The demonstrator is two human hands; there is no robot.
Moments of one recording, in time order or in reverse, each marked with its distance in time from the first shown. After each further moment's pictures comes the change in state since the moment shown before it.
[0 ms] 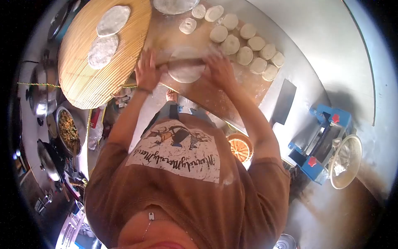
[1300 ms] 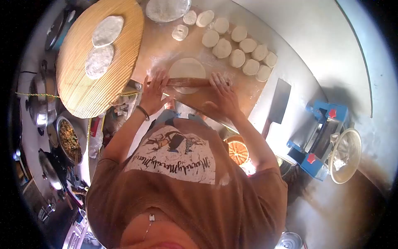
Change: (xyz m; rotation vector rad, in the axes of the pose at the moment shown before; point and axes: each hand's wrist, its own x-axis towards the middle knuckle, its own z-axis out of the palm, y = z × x) left_hand -0.022 0.013 0.003 0.323 -0.134 0.448; right_hand -0.073 -0.010 0.002 0.014 0.053 0.160
